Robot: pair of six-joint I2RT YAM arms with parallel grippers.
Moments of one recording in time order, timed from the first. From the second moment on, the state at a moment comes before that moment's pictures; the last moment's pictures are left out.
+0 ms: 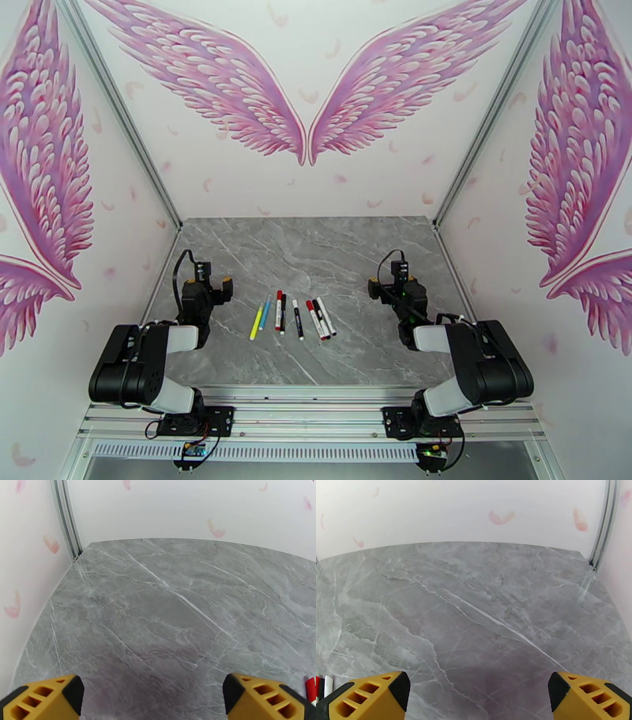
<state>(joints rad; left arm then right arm) 0.00 1.51 0.38 0.81 -0.10 0.00 0.07 1.53 0.38 0.86 -0.01 0.00</state>
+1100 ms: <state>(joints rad) -0.33 1.13 0.72 -0.13 -0.25 -0.26 0.07 1.06 0.65 0.05 -0.09 0.23</state>
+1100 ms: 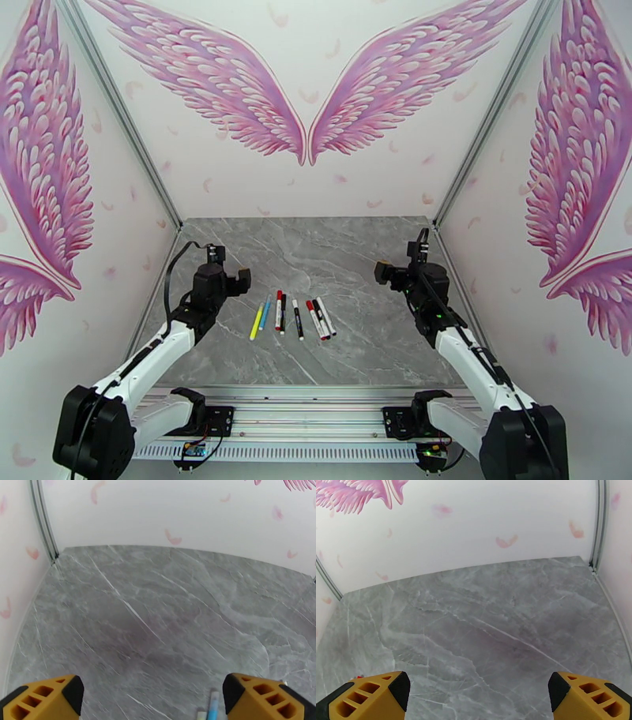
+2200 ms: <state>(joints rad) -0.47 1.58 0.94 -0.59 -0.08 -0.49 0.59 1.05 0.61 -0.20 -0.11 0.43</state>
